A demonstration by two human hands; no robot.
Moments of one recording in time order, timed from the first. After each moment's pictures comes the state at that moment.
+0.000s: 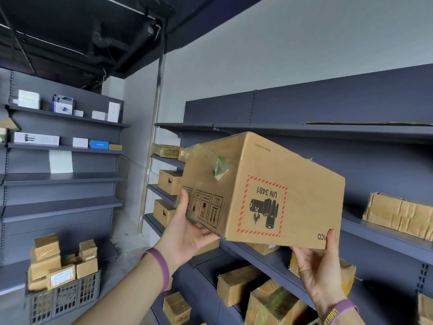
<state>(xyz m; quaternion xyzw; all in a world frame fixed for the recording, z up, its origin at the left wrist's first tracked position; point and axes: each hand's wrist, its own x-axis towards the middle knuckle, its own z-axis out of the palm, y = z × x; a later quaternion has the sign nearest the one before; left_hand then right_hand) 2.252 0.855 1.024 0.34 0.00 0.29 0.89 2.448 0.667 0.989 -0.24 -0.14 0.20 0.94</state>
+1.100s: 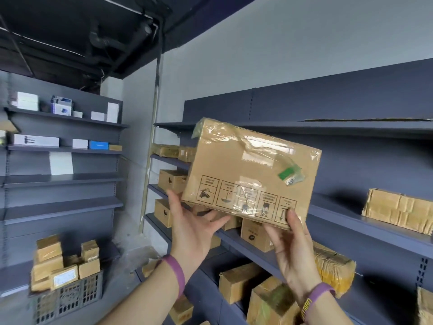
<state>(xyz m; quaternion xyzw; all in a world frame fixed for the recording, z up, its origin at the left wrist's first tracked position) 2.270 0.835 1.021 0.27 -0.07 0.43 0.86 2.393 0.690 1.014 -0.30 -0.28 0.21 0.89</state>
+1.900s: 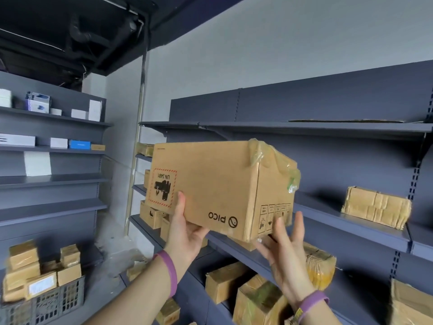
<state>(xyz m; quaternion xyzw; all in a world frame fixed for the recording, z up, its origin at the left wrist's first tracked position) 2.297 0.837 1.019 0.24 0.02 0.42 0.88 2.406 0.670 0.997 -0.38 -0.32 0.16 0.85</state>
